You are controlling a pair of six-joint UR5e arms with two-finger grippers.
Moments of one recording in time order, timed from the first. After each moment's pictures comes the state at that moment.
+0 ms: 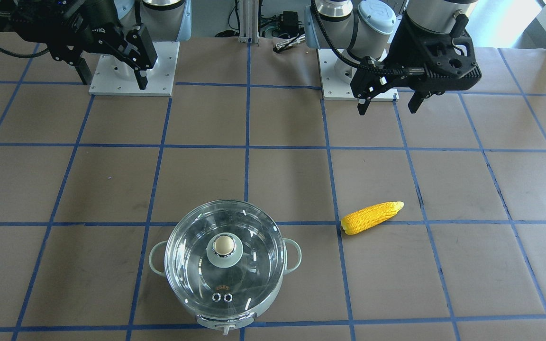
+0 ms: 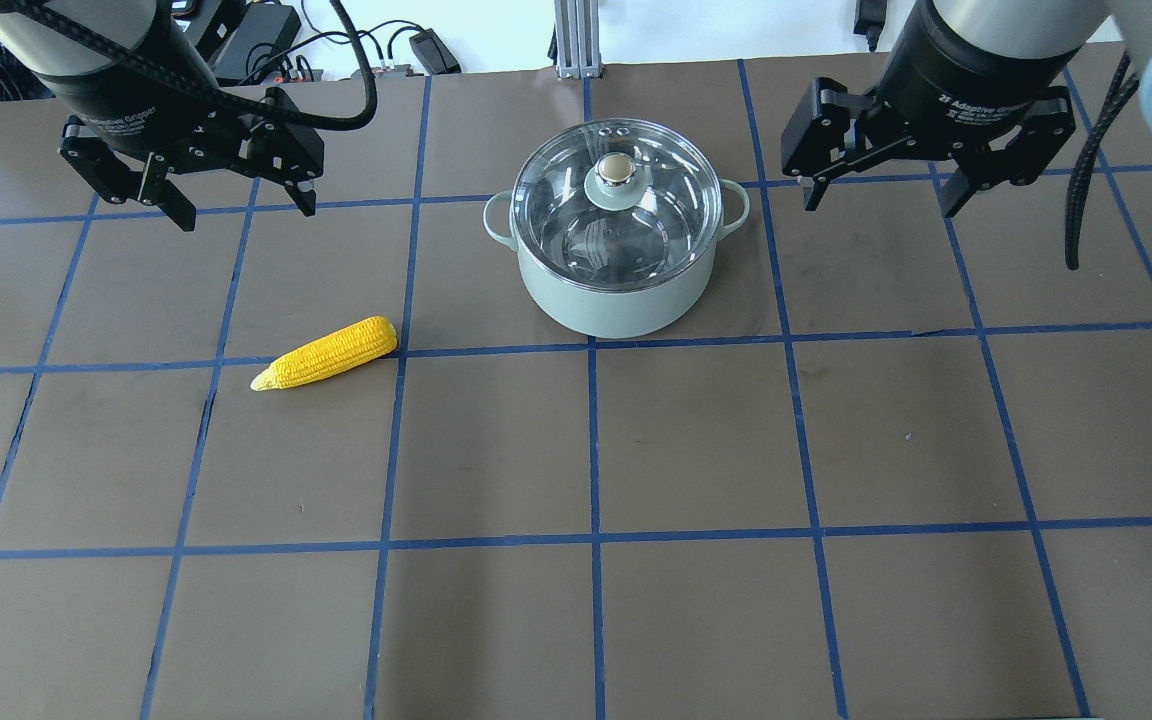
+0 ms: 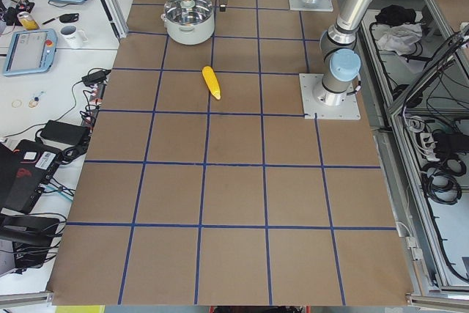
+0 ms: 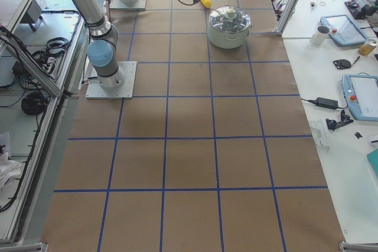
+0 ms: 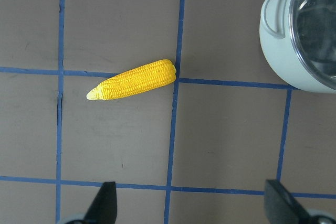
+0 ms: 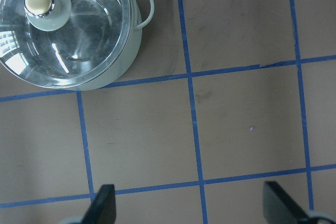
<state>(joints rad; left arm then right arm) -1.56 -1.55 -1.49 -1.63 1.56 -0.08 1.64 -1.67 1.52 -1.53 -1.58 0.18</state>
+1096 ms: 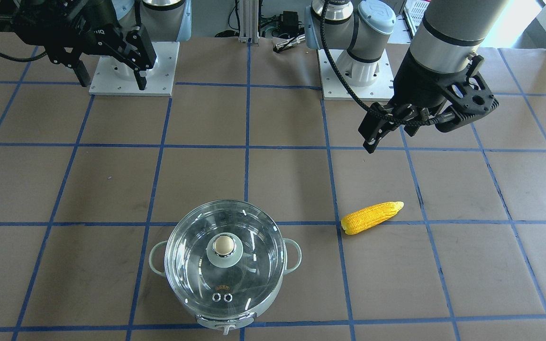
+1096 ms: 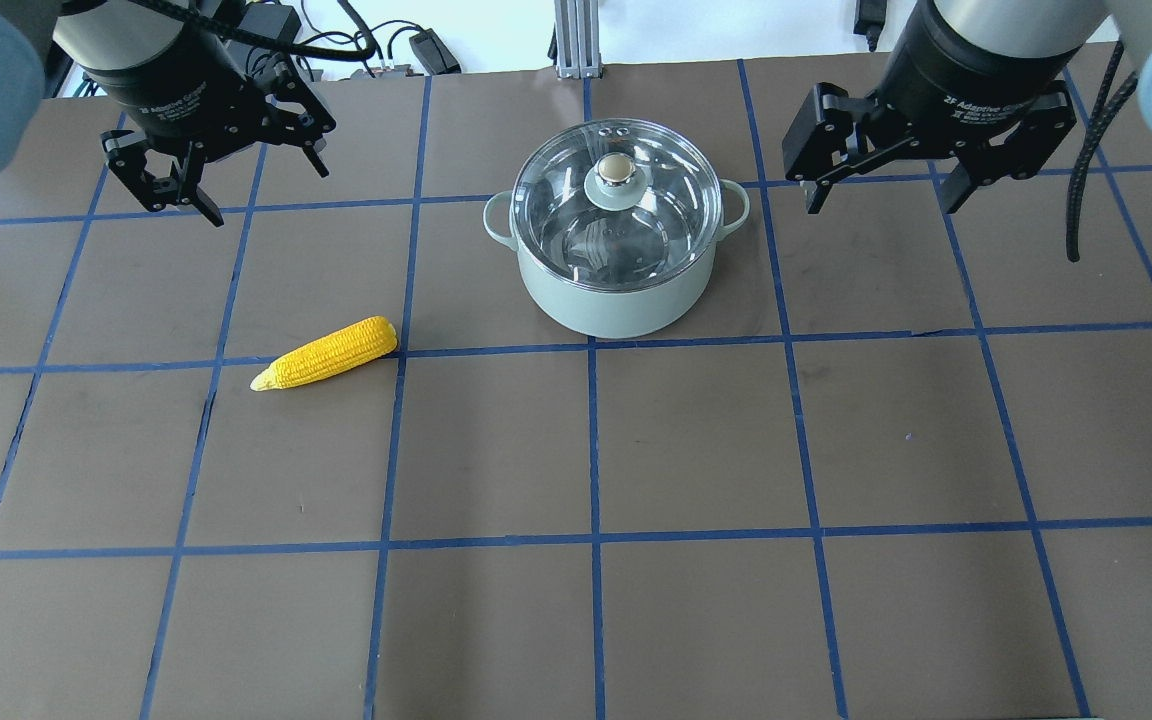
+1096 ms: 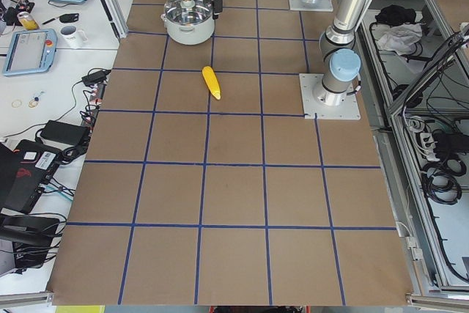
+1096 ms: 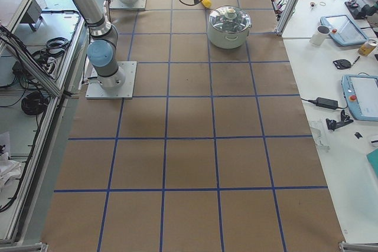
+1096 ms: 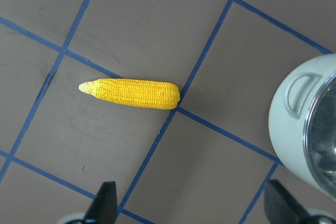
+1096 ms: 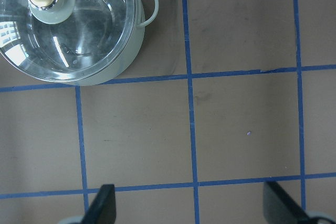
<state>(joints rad) -1.55 -1.62 -1.50 -1.52 1.55 -0.44 1.64 -1.66 1.52 -1.53 -1.58 0.12</state>
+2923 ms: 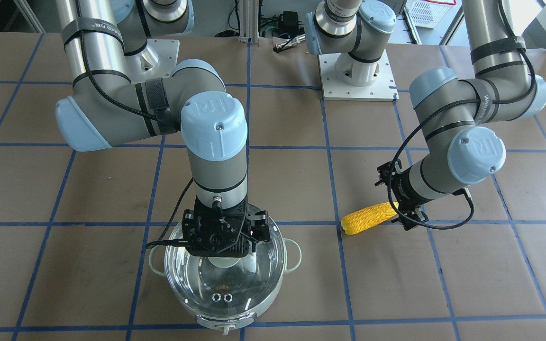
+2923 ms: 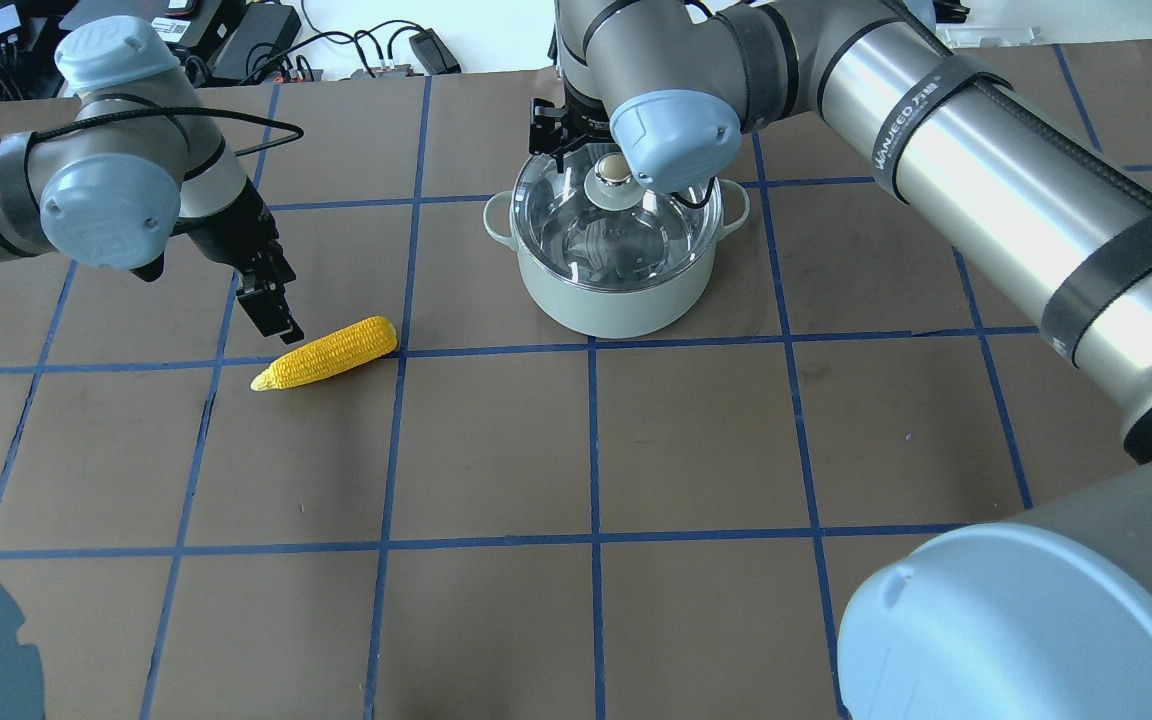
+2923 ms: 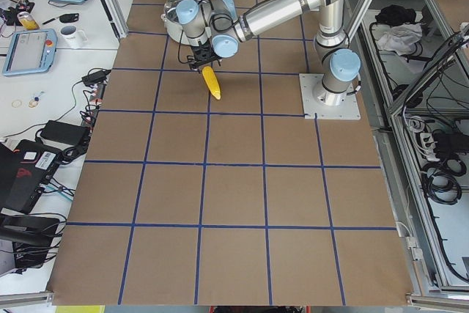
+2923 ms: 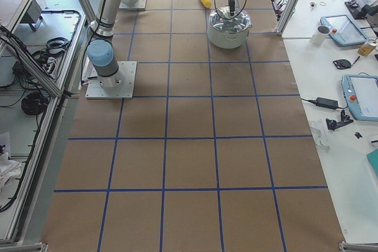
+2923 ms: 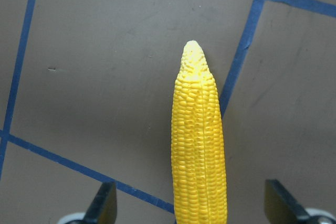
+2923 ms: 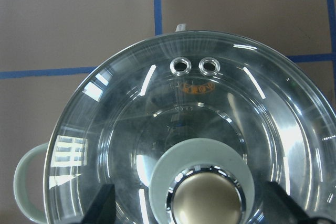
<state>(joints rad) -1.40 -1.89 -1.72 -1.30 1.56 -1.73 1.88 -1.04 1.30 -2.05 -1.63 0.35</state>
